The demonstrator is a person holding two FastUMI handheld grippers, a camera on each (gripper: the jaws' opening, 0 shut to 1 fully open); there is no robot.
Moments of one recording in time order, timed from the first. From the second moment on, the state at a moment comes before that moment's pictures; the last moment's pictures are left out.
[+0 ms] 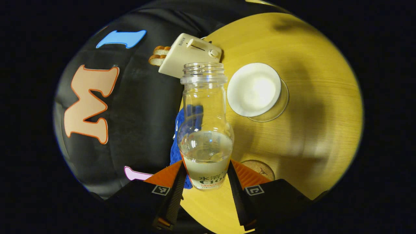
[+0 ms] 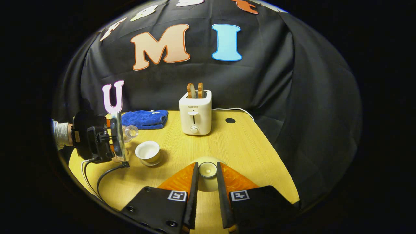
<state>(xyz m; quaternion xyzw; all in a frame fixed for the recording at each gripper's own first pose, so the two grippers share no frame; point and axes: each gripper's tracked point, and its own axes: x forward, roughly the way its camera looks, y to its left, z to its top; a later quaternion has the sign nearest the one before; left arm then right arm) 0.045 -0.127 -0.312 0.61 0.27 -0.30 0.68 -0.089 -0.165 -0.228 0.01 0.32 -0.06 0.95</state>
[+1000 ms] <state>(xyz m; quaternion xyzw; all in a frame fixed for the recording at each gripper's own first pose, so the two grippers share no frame) 0.056 -0.112 -0.307 0.75 0.29 -0.31 0.51 -0.105 -0.180 -0.246 0.06 0.33 -0.07 0.94</state>
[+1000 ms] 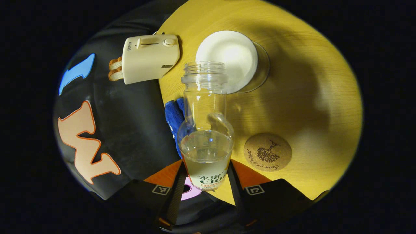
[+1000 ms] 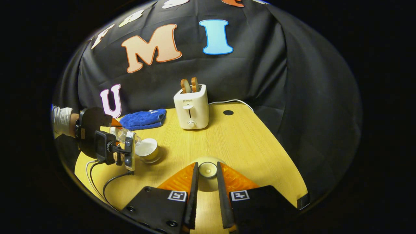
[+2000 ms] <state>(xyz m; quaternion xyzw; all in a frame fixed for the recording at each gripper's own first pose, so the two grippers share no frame) 0.062 -0.106 -0.269 0.83 0.32 -0.27 0.37 -0.108 -0.172 -0.256 0.07 0.33 -0.05 0.94</state>
